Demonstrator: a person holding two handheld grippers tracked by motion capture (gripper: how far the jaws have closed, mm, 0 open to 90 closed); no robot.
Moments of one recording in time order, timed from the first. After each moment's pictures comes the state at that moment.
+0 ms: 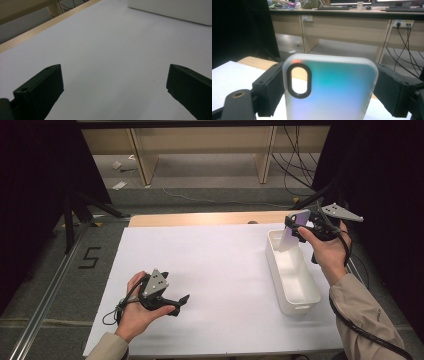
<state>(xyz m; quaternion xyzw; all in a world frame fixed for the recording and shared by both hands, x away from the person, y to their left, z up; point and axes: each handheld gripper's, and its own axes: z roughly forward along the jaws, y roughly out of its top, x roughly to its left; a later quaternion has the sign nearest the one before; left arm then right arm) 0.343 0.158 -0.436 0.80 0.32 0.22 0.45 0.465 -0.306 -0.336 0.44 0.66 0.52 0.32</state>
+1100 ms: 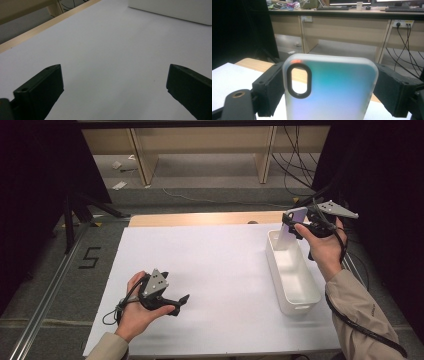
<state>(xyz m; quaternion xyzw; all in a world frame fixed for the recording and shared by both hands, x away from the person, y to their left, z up) 0.344 0.158 -0.436 0.80 0.32 0.22 0.45 0.476 -0.300 -0.336 0.44 0.66 0.52 0.32</state>
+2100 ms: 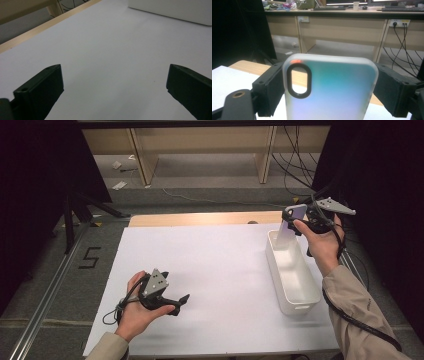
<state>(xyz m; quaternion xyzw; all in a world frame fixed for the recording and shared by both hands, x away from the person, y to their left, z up) 0.344 0.158 -0.436 0.80 0.32 0.22 0.45 0.490 -0.301 -0.338 0.45 0.65 0.52 0.33</state>
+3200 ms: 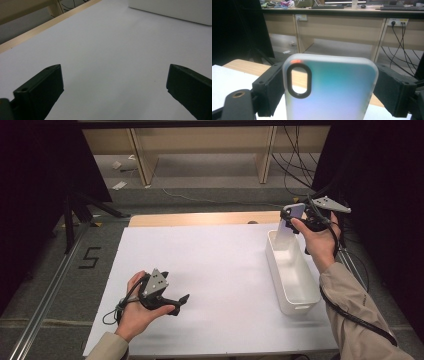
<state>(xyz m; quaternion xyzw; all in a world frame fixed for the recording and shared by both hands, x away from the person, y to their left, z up) 0.344 0.159 -0.436 0.80 0.32 0.22 0.45 0.501 -0.299 -0.343 0.45 0.65 0.51 0.33</state>
